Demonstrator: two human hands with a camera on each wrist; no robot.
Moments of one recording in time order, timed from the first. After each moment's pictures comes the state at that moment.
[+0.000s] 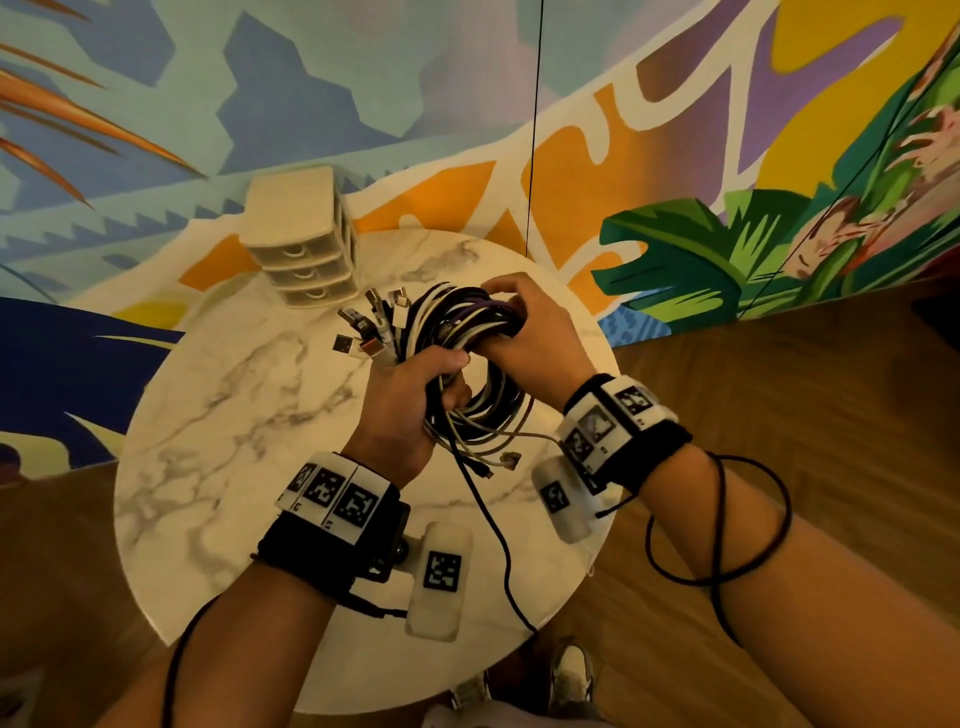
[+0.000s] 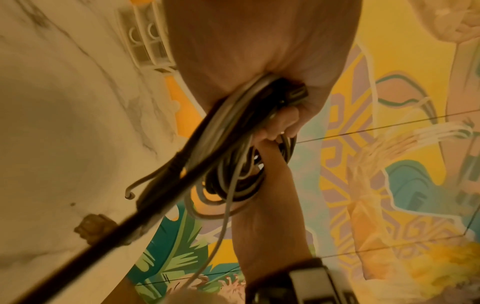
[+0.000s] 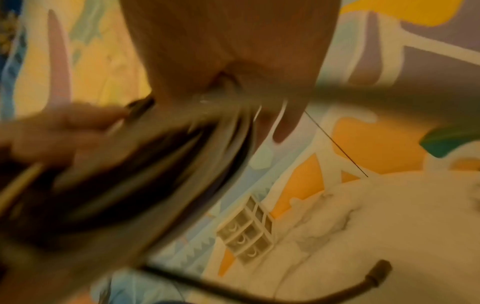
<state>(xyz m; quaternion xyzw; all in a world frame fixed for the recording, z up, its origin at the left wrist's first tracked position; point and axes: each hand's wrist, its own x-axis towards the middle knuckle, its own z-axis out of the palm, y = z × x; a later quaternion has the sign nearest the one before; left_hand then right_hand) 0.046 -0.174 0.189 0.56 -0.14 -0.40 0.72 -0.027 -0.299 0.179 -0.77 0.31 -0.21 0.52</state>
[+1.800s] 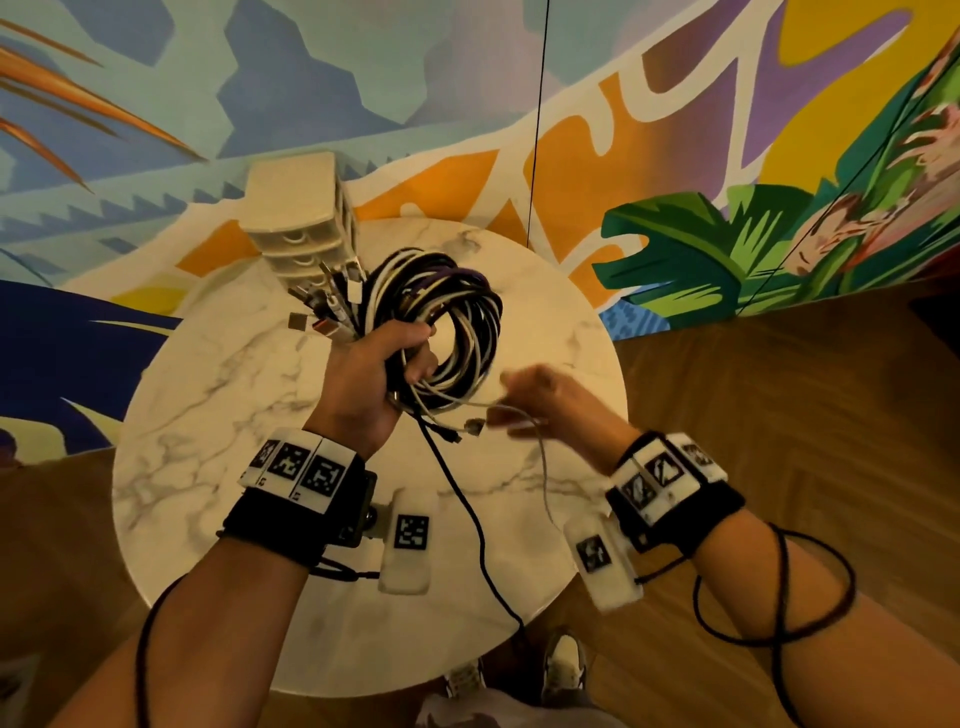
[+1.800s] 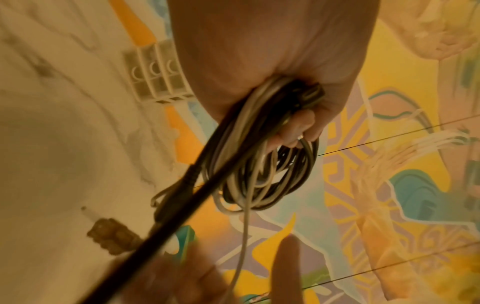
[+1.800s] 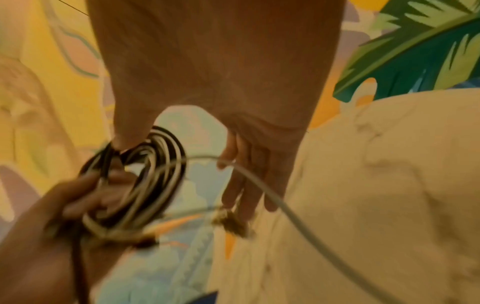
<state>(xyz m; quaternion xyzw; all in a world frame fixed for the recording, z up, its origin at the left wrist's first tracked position) 0.074 -0.160 0.189 0.54 -0.16 -0.40 0.72 -0.082 -0.279 0.147 -0.62 0.31 -0.01 0.72</state>
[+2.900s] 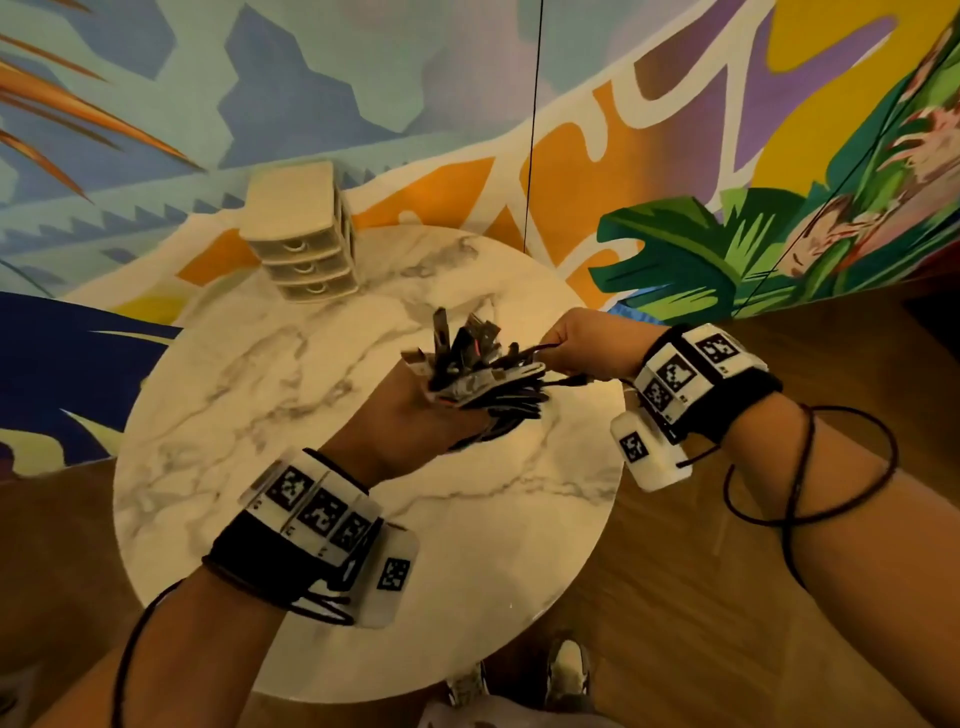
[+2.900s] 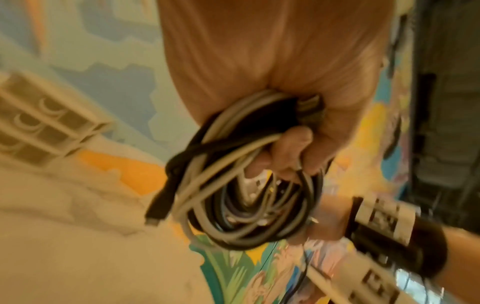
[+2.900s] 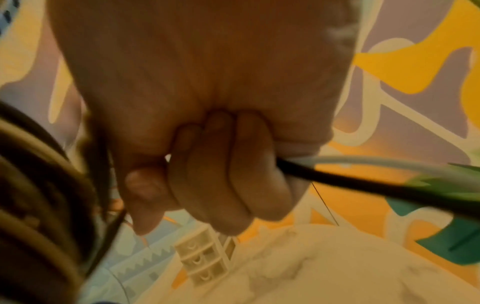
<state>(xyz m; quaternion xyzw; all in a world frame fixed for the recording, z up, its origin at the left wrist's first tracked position) 0.040 -0.145 0.214 0.67 -0.45 -0.35 0.47 -0.062 -0.340 0.194 -0.85 0.30 0.11 0.42</state>
